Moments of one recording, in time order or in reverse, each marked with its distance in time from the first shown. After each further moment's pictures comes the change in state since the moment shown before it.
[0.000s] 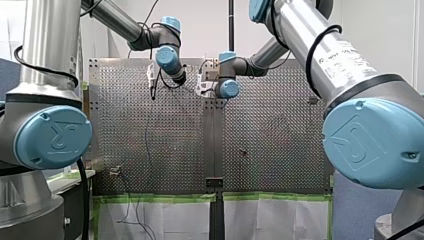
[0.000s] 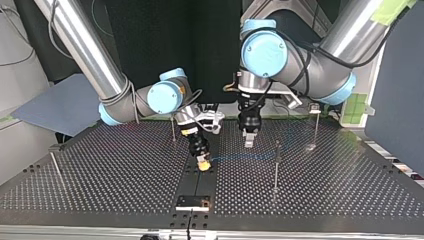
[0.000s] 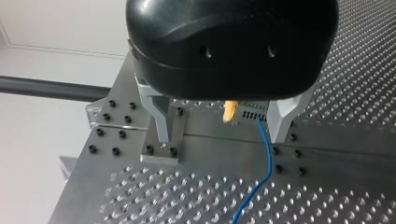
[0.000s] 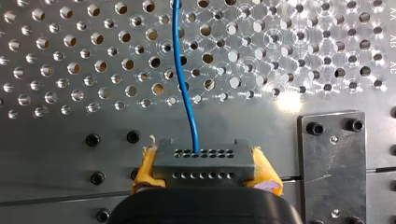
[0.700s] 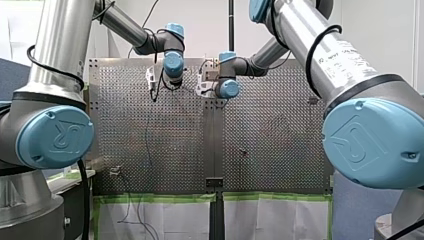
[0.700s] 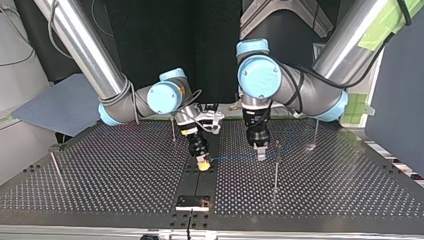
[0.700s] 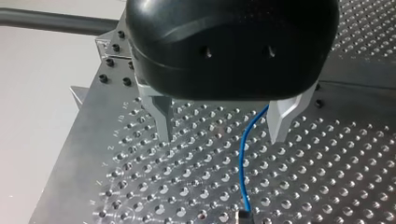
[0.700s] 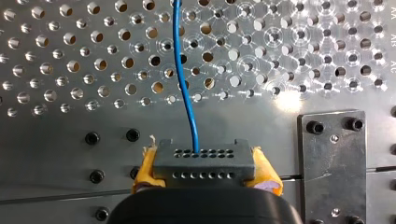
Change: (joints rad) left arm 0.028 -0.087 0.087 0.021 -0.137 -0.031; right arm -0.001 0.000 -0.001 0.000 0.000 -0.003
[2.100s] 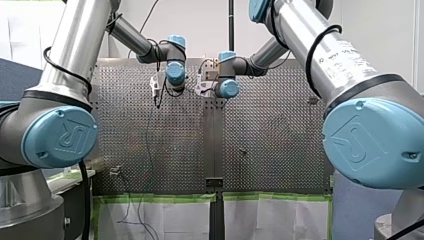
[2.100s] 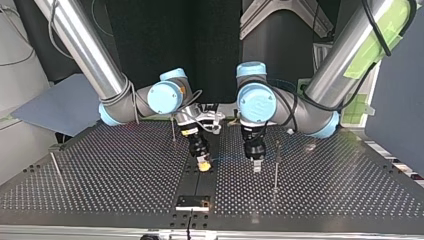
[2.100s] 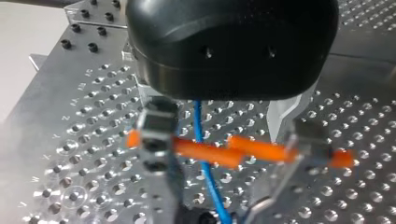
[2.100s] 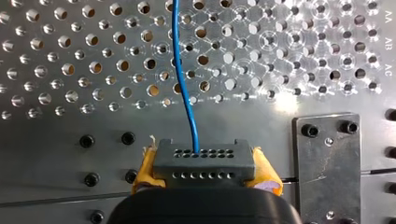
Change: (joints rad) left arm 0.045 -0.121 0.097 0.017 0.065 -0.003; right arm 0.002 0.000 -0.004 -0.002 0.001 -0.003
